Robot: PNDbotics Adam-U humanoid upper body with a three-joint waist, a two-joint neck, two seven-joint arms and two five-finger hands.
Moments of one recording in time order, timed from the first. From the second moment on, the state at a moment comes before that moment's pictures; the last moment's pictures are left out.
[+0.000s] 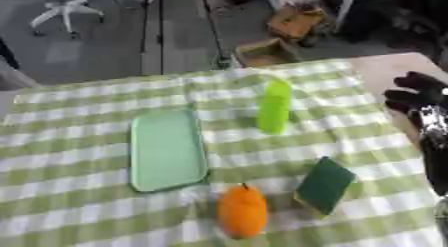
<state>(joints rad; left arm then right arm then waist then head) -0.22 0.24 0.19 -1.98 -0.37 -0.11 0.24 -0.24 -0.18 -0.18 -1.98 0.00 -0.10 -0.01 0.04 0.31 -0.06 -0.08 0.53</state>
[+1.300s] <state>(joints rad) -0.20 0.25 0.18 -1.98 -0.37 -0.11 0.20 -0.52 -0.55 -0.05 -1.48 0.42 -0.25 0.44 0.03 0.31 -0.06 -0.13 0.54</state>
